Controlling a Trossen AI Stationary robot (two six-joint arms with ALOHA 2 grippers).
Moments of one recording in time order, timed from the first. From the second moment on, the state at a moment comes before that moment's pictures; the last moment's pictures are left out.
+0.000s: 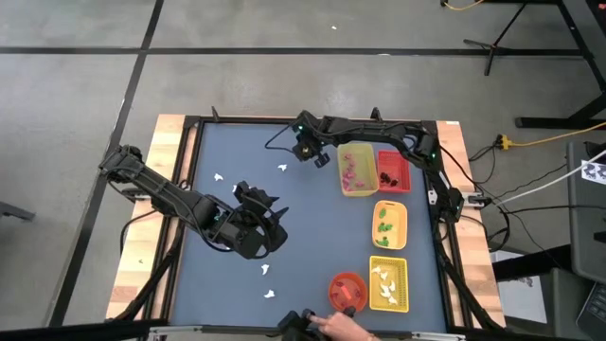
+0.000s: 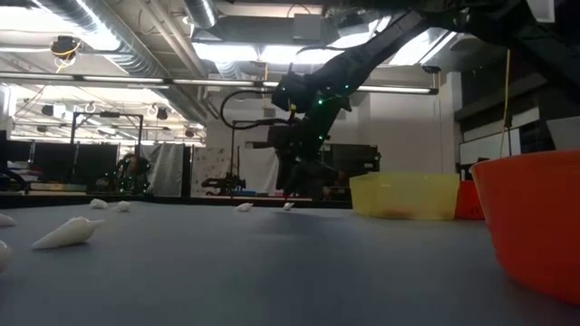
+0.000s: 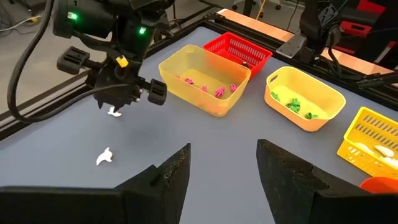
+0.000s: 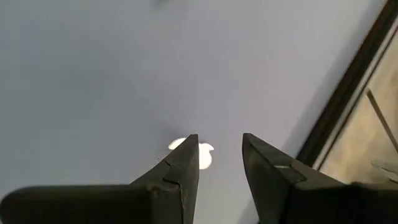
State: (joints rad) left arm -0.48 1.51 1.36 -0.75 -0.92 -0.89; right arm -0.43 2.21 1.69 -0.48 0.02 -1.19
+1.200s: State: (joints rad) left arm -0.48 1.51 1.36 -0.65 -0.92 -0.89; right arm -0.46 2.22 1.69 -0.59 0.01 -1.22
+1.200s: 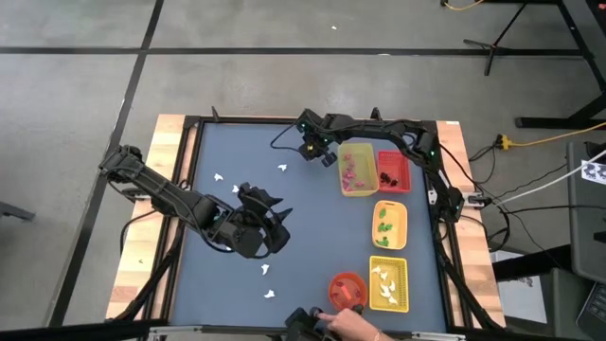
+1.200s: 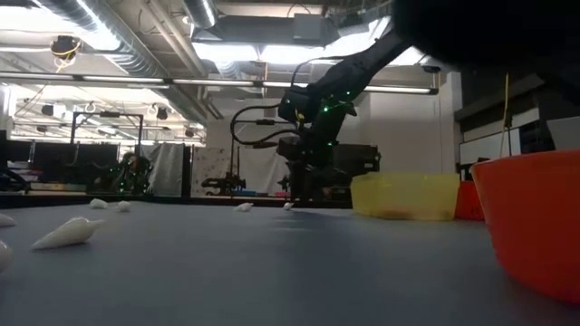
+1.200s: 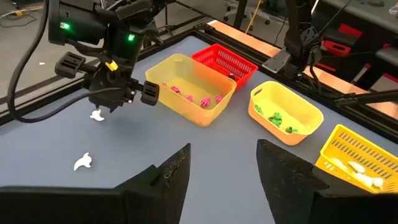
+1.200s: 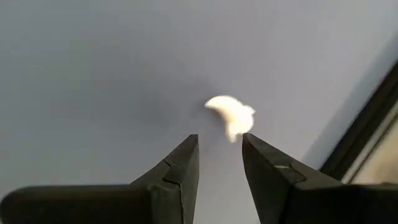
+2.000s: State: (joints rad) left arm 0.06 1.50 1.27 -0.69 -0.53 -0.71; right arm -0.57 1.91 1.69 -0.65 -0.01 -1.13
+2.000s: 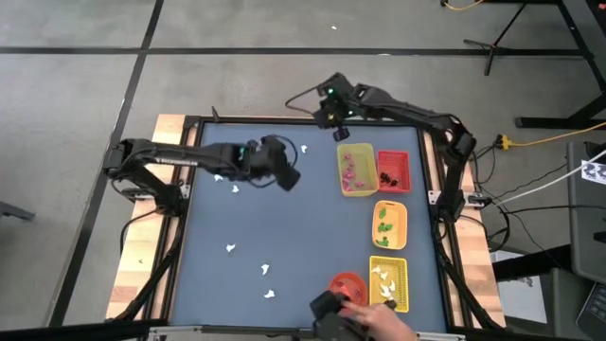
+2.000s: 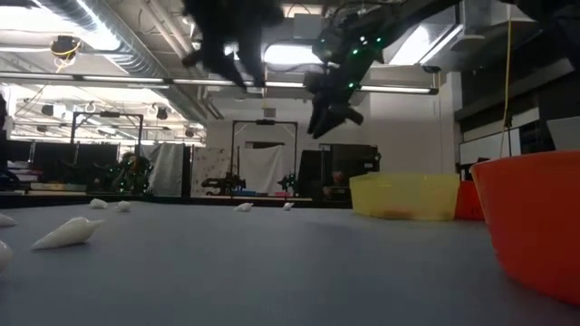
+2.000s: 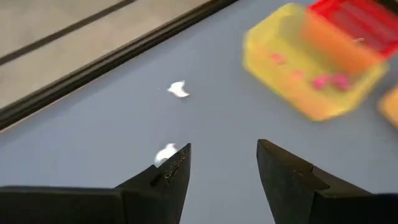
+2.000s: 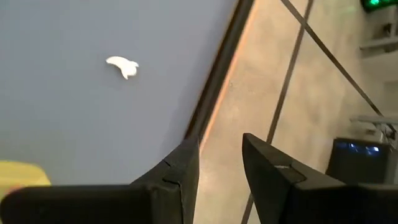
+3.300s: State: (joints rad) left arm 0.60 2.12 1.38 -0.13 0.12 -0.72; right arm -0.64 1.76 1.69 -0.80 -0.15 -0.99
